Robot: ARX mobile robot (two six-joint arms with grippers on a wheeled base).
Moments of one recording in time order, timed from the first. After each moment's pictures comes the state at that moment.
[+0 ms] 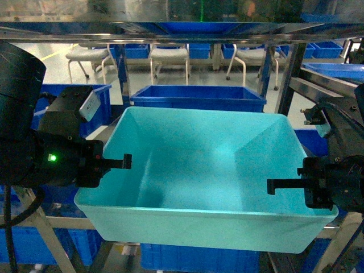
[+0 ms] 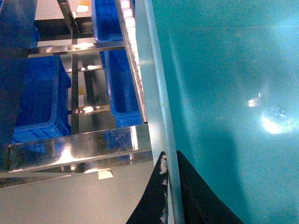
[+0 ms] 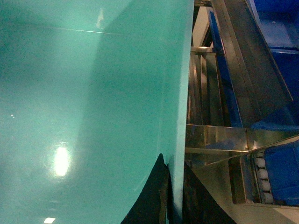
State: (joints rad) left arm -0.20 1.85 0.82 0.30 0.06 -0.08; right arm 0.29 1.83 0.73 0.40 0.20 0.18
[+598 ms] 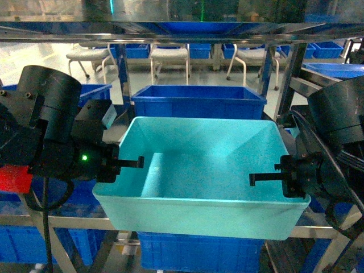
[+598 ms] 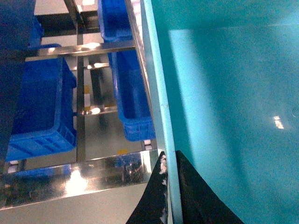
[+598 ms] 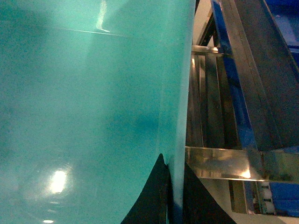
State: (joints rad) left arm -0.19 2.10 1.02 0.31 0.05 -0.06; right arm 0.29 2.05 0.94 0.39 0.21 0.16
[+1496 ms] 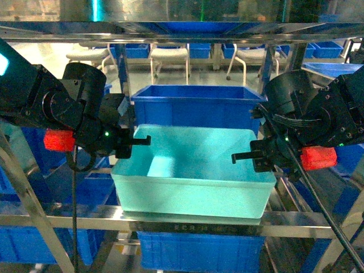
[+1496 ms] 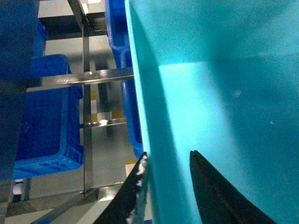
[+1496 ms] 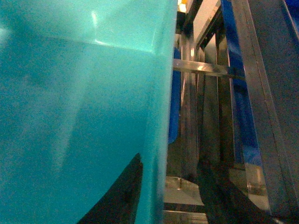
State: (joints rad) left arm -0.14 2.40 1.50 0.08 0.05 -0.03; right arm 0.25 2.37 1.46 0.08 0.19 0.08
